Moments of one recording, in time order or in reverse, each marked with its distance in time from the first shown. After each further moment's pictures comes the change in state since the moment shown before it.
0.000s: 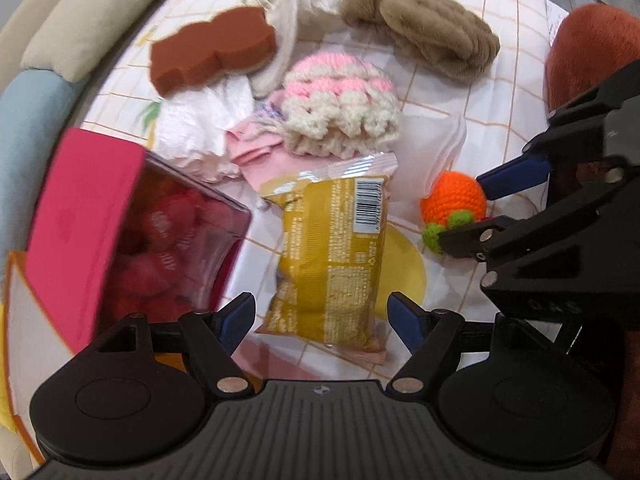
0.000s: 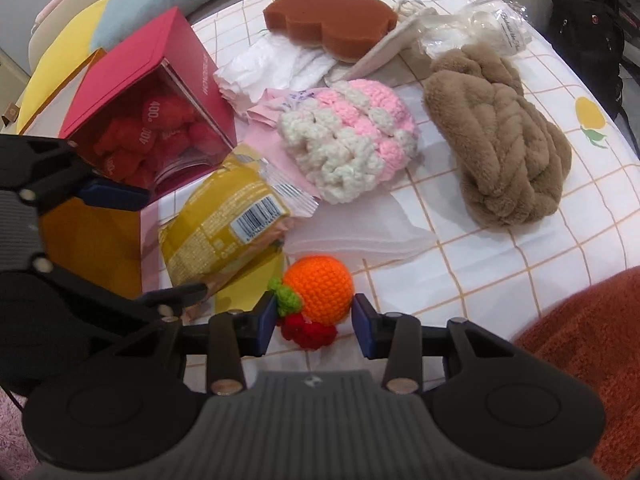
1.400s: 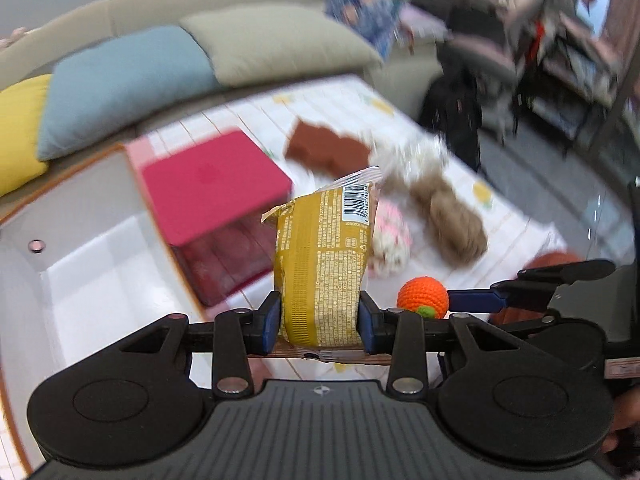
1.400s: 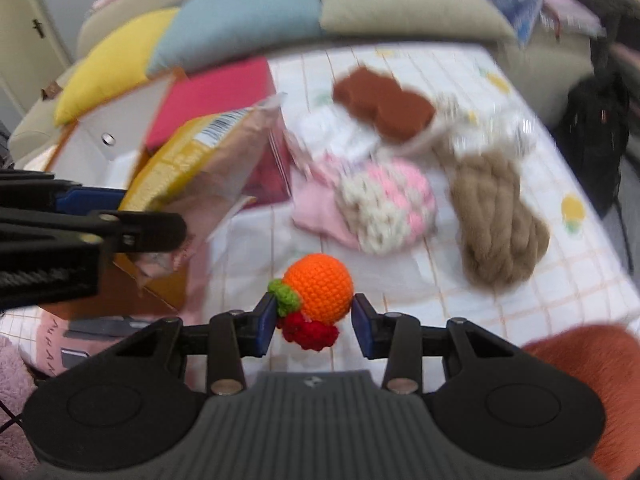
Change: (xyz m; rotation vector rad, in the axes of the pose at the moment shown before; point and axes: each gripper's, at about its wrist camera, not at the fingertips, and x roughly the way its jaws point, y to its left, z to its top) left arm -0.125 0.026 -0.081 -0.646 -0.433 -0.060; right arm -0.074 0.040 -0.019 -0.220 -0.204 -0.020
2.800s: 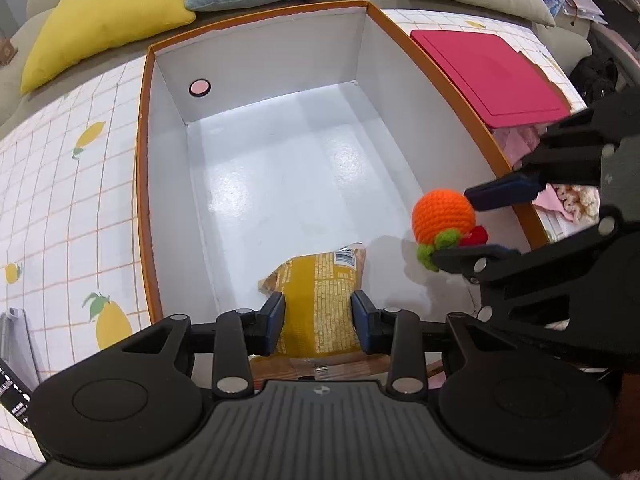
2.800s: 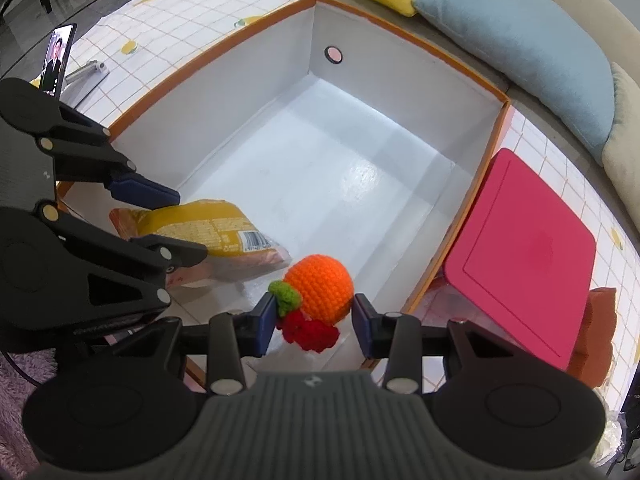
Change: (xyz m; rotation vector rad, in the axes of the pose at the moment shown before) left arm 0.028 0.152 -0.043 -0.268 0.290 0.223; right arm 0.100 0.200 0.087 -0.771 0.258 0.182
